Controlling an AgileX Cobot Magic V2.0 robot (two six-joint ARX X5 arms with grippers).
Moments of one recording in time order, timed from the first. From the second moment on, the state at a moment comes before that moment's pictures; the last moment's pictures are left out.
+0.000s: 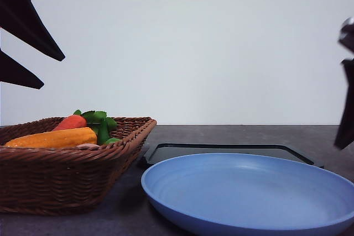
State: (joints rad) left_arx -0.23 0.98 0.66 -0.48 0.66 -0.22; right_arx 0.17 1.16 0.60 -0.60 -0.52 0.21
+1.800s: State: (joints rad) left_arx -0.60 1.30 0.72 -0.43 0.21 -0.25; right_arx 0.20 1.06 0.60 -0.62 -0.52 0.25
